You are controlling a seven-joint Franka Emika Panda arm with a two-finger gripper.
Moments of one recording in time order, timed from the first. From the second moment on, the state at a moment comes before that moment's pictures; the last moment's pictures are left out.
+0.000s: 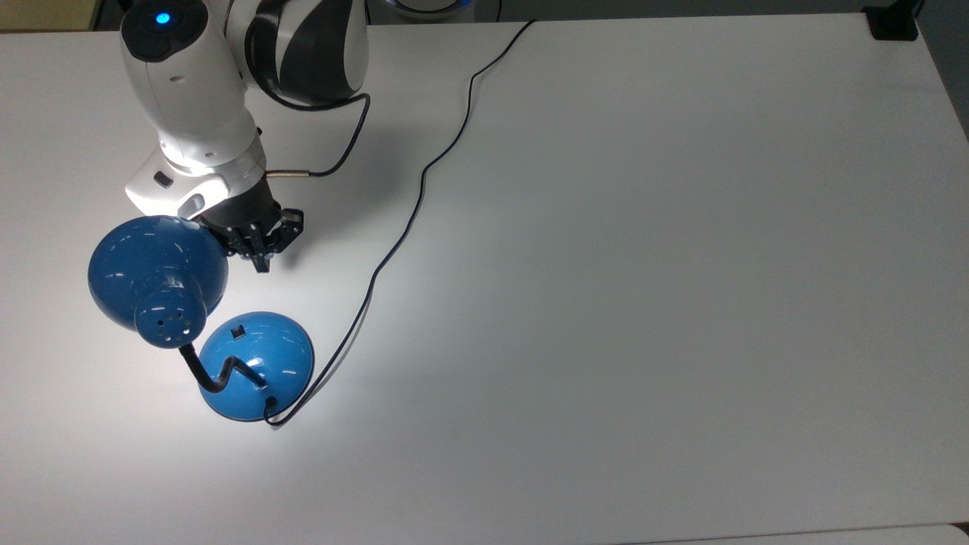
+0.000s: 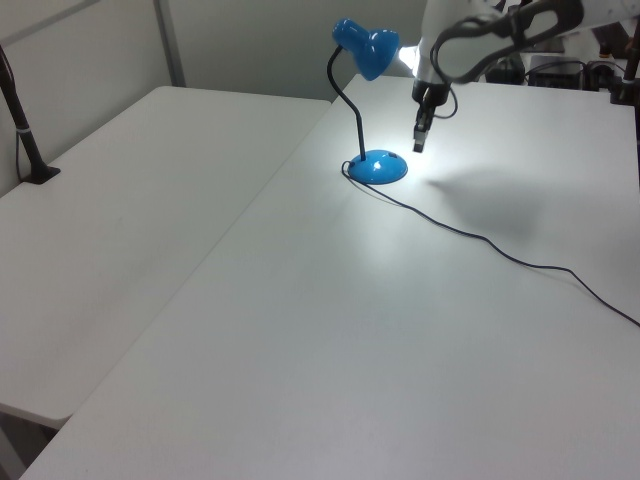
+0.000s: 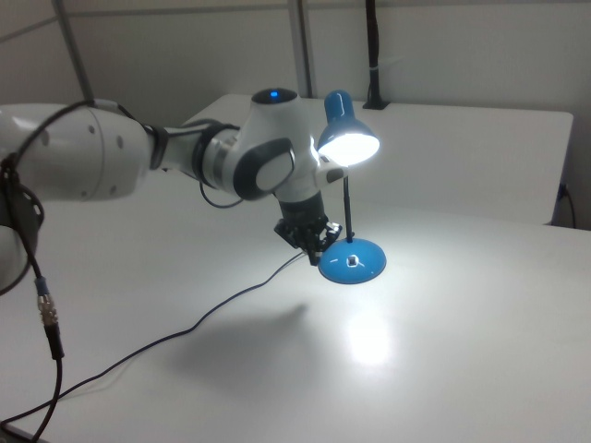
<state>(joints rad) -0.17 0.45 -0.05 -1.61 0.03 2.21 -0.37</state>
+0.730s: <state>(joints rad) -0.06 0.09 -0.05 -1.60 0.05 1.68 -0.28</state>
